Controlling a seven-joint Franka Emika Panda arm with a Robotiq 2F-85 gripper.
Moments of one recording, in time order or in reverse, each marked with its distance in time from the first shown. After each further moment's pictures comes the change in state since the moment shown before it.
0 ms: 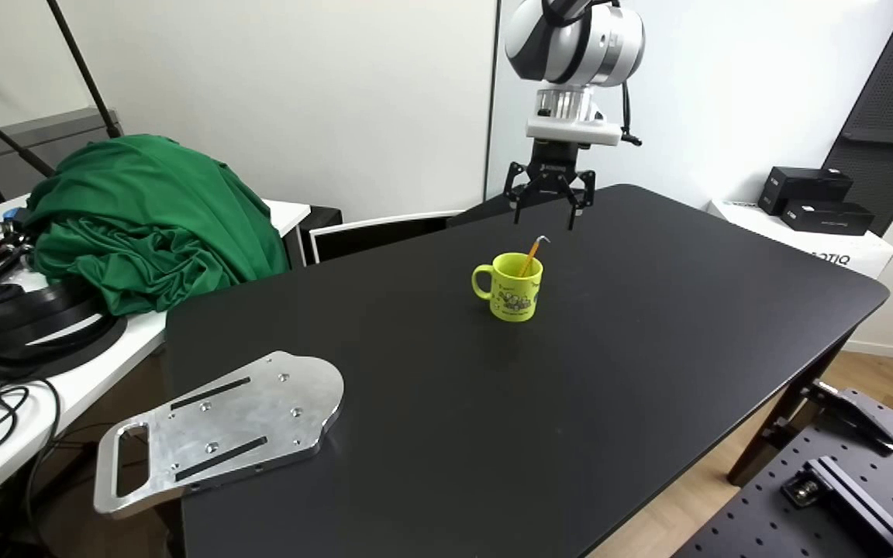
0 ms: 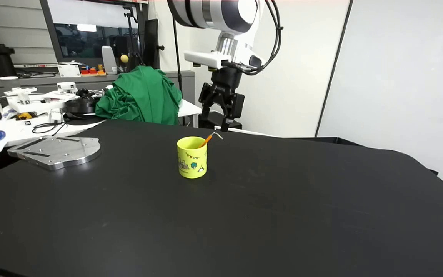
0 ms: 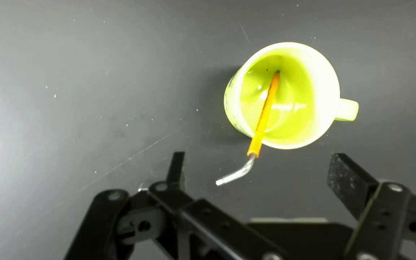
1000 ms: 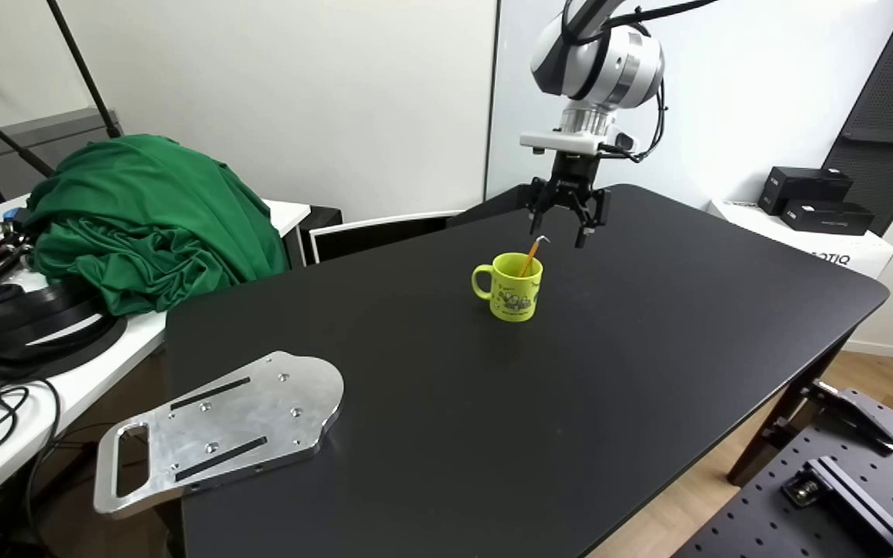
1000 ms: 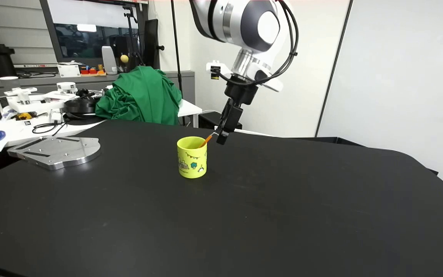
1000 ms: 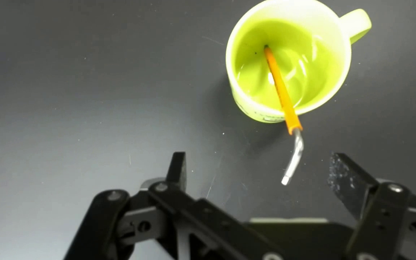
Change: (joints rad) arm -0.036 0.076 -0.058 0.031 0.156 -0.063 0.510
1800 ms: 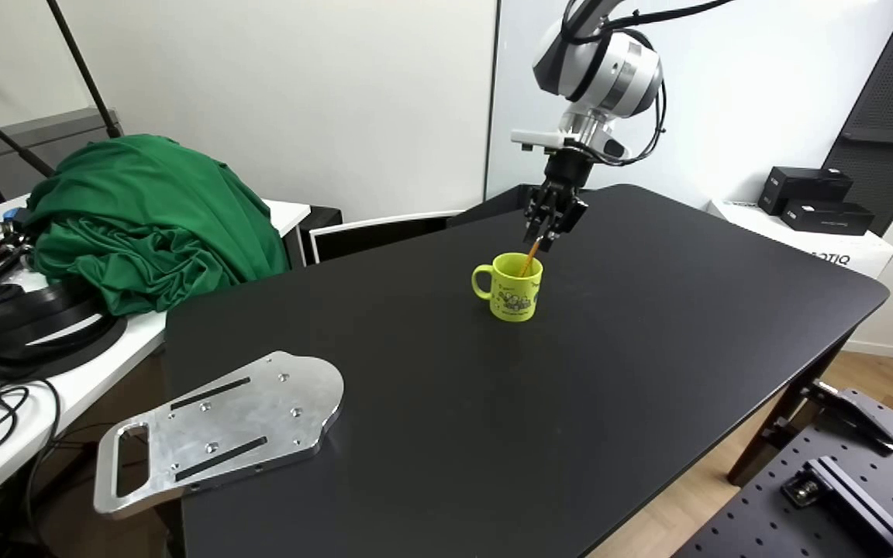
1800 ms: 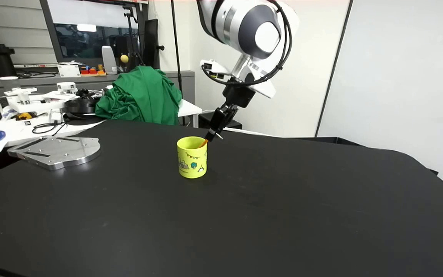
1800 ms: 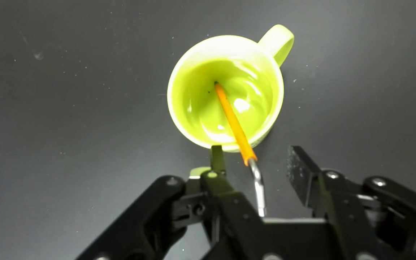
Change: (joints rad) arm -0.015 0.029 0.010 0.017 0.164 0.001 0.274
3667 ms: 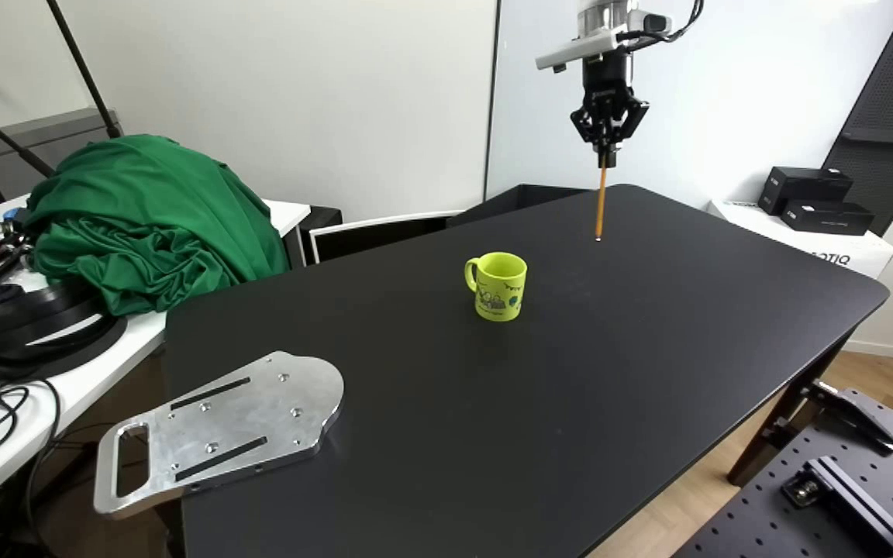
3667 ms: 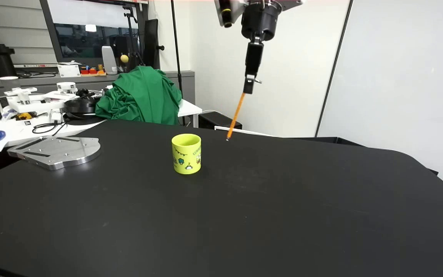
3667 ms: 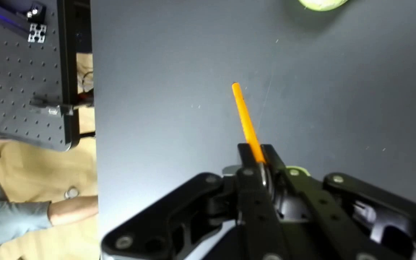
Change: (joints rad) arm 0.032 -0.172 -0.045 0.154 -0.537 -0.285 0.040
